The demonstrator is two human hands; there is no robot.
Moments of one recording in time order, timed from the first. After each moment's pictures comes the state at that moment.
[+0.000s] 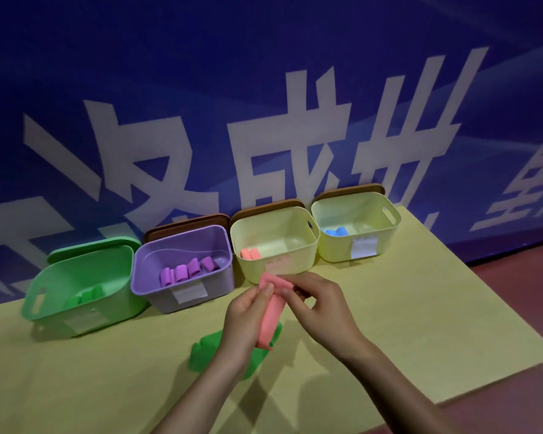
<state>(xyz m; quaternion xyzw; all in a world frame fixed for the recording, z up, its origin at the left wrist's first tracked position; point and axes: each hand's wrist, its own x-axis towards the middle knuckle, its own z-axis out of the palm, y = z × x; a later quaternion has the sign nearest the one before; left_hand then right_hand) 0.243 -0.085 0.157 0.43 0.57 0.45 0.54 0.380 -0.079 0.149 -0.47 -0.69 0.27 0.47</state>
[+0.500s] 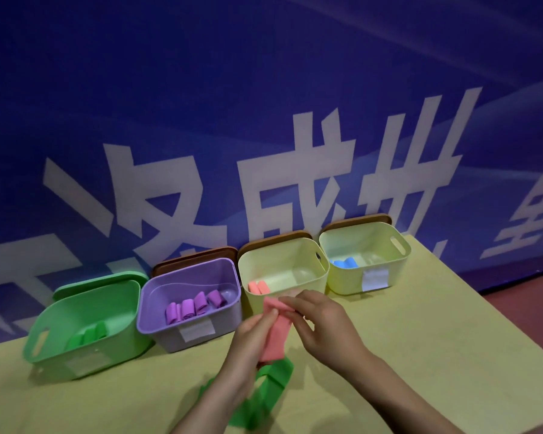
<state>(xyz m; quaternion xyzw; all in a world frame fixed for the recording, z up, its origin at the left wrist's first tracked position) 0.230 -0.055 0.165 0.38 0.57 0.41 0.61 0.374 -0.042 0.148 -0.44 -0.78 0.10 0.43</state>
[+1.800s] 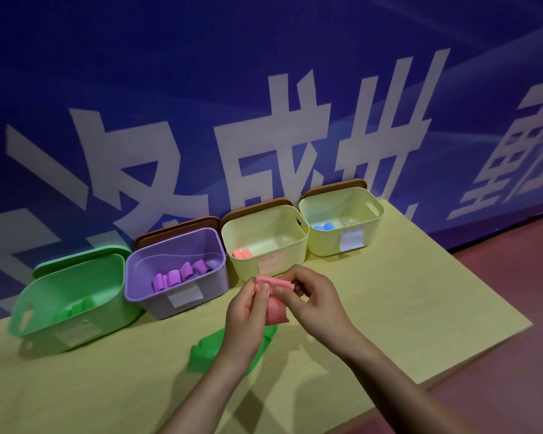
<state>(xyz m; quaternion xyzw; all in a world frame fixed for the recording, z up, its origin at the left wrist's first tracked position) 0.236 -0.102 0.161 0.56 0.47 0.48 0.48 0.362 -0.101 0.162 -0.49 -0.58 0.39 0.52</state>
